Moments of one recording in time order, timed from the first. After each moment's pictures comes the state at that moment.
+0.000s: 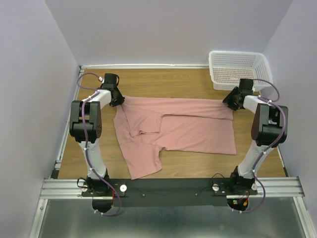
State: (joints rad) left arm -0.04 1.98 1.32 -0.28 -0.04 -0.57; right arm -0.14 1.90 1.16 -0.14 -0.04 0.63
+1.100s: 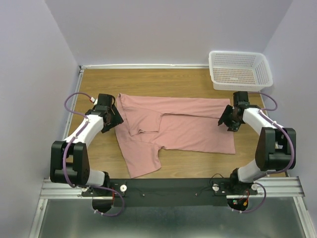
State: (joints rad) left arm -0.10 1.40 0.86 -0.51 -0.12 -0.60; right arm -0.04 1.54 0.91 -0.54 0.00 0.52
